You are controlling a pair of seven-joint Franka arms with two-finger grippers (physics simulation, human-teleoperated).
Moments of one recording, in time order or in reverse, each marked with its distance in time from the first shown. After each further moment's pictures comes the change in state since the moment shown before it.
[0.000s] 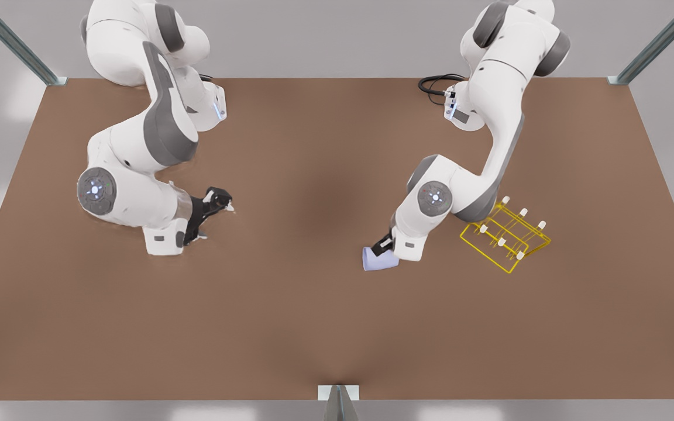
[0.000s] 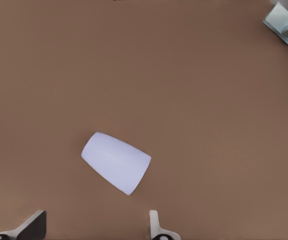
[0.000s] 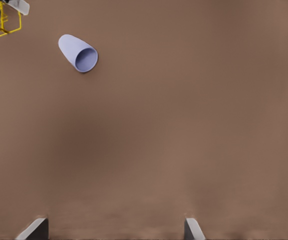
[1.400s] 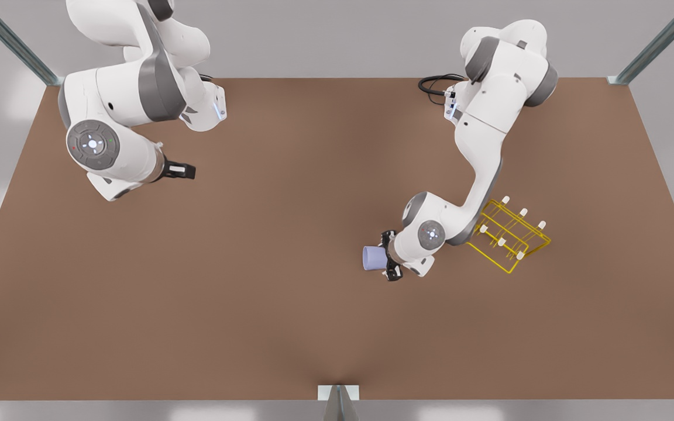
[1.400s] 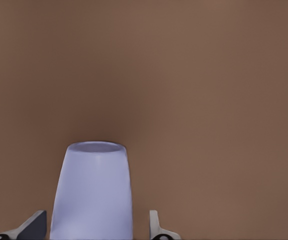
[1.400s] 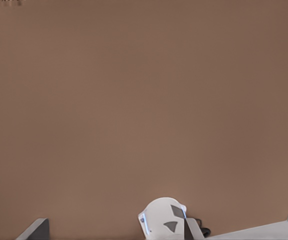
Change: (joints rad) left arm 0.027 0.223 0.002 -0.104 -0.104 0.305 -0.868; right arm -0.068 -0.130 0.071 -0.118 -0.280 -0.280 0.791
